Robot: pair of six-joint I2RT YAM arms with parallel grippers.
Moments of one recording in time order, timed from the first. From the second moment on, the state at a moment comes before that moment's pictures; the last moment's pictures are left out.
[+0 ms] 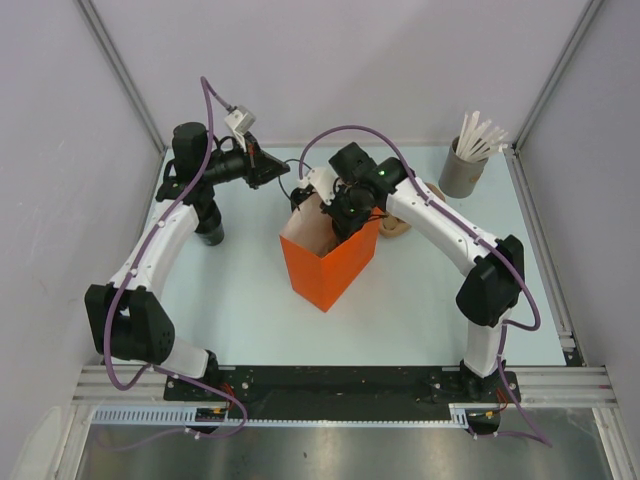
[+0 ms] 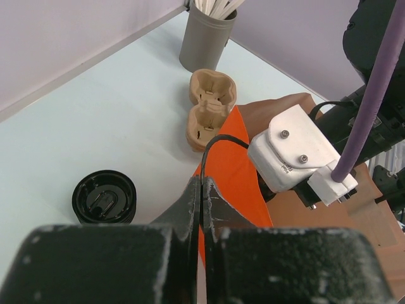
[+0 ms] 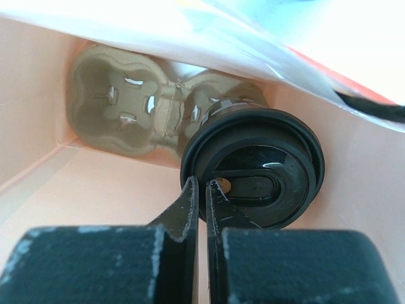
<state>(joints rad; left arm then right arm) -0.14 1.47 1.33 -0.09 0.92 -0.09 0.72 1.88 1.88 -1.05 -0.17 -0.40</state>
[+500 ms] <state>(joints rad) -0.14 1.47 1.33 -0.09 0.92 -0.09 0.72 1.86 1.82 -1.01 -0.17 -0.41</state>
